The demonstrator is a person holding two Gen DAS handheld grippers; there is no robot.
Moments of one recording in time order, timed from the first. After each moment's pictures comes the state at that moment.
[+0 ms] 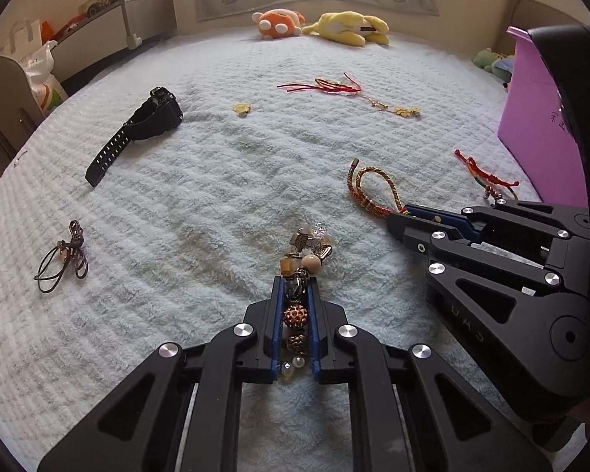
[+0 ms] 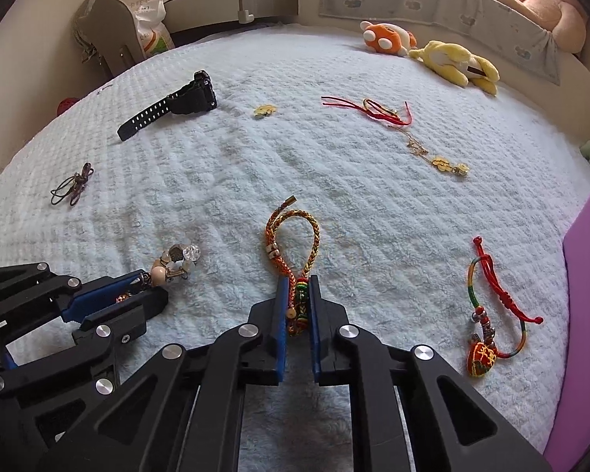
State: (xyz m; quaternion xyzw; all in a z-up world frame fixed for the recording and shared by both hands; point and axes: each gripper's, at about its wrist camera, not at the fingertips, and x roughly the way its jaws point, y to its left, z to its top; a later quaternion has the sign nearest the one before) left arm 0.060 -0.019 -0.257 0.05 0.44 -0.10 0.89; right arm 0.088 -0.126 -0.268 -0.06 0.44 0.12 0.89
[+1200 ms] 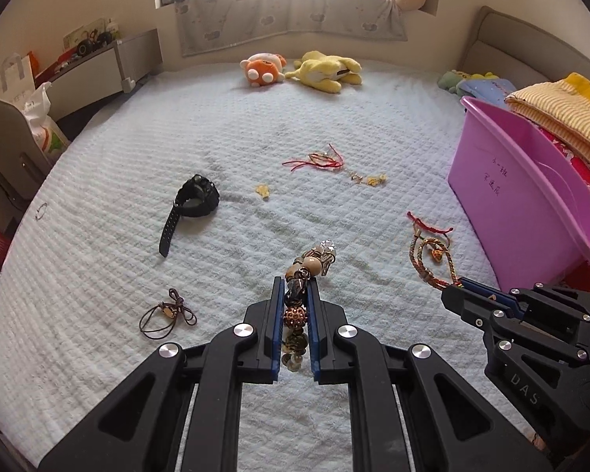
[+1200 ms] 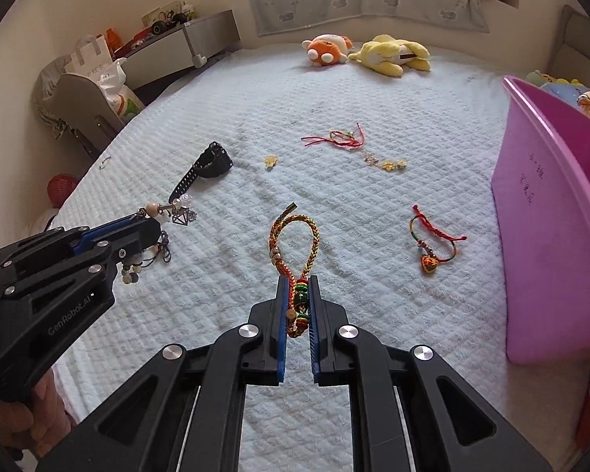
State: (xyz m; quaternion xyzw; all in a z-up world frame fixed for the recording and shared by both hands) left arm 0.037 0.032 -0.101 0.07 0.42 -0.17 0.89; right arm -0.007 -0.108 -0.127 0.07 0.45 0.04 0.89
